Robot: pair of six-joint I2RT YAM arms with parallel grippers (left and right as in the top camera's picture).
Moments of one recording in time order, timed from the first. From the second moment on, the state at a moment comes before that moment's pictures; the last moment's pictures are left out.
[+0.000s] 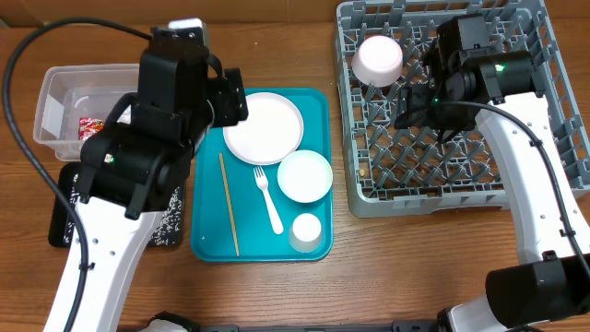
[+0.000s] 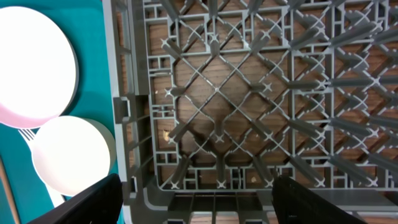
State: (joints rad) left arm -0.35 1.37 1.69 -0.98 -0.17 -0.38; right arm 0.15 1.71 1.78 -1.32 -0.04 0.17
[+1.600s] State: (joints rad) left arm -0.51 1.89 1.38 -0.94 -0.01 -0.52; right arm 0.15 1.71 1.78 -1.33 -0.04 0.17
